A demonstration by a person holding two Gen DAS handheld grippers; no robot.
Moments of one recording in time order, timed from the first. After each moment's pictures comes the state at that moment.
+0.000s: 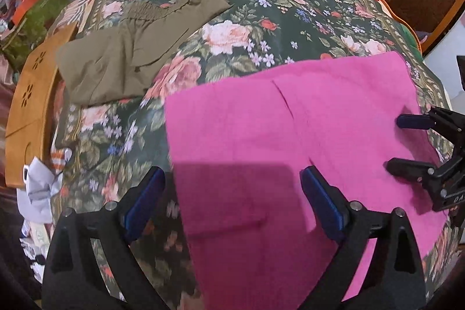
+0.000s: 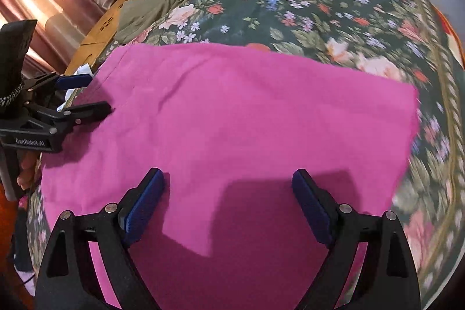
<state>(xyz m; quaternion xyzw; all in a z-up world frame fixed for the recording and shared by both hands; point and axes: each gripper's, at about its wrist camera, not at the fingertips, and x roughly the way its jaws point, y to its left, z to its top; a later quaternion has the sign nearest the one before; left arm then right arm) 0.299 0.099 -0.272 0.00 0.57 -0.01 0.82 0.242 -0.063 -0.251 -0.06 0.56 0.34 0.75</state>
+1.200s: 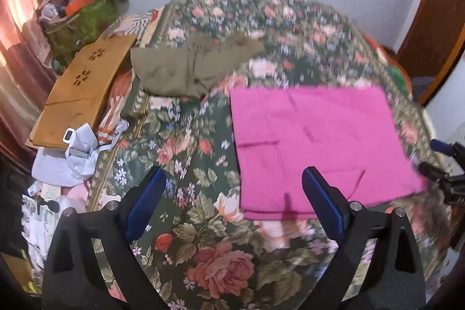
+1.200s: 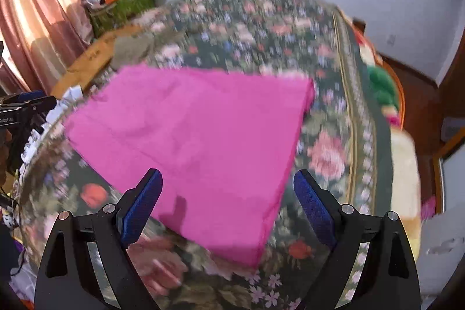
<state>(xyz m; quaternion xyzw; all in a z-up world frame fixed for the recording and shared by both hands) 0.175 0.117 -0.188 -0.05 0.45 0.07 0.89 0.154 -0.118 -0.181 -0.06 0.44 0.26 0.86</state>
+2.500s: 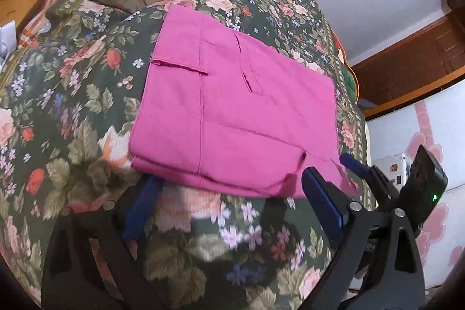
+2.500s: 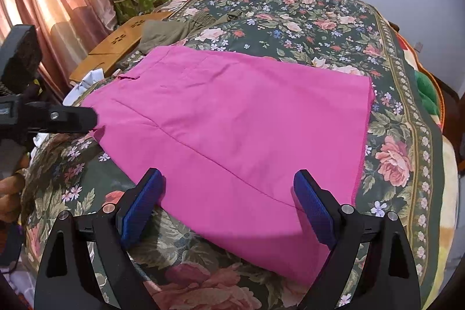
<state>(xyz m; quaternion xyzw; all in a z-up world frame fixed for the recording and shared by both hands) 0.190 0.102 -0.258 -0.28 0.53 -0.05 0.80 0.144 -0.068 -0.218 -0.07 0.46 0.32 0.83</state>
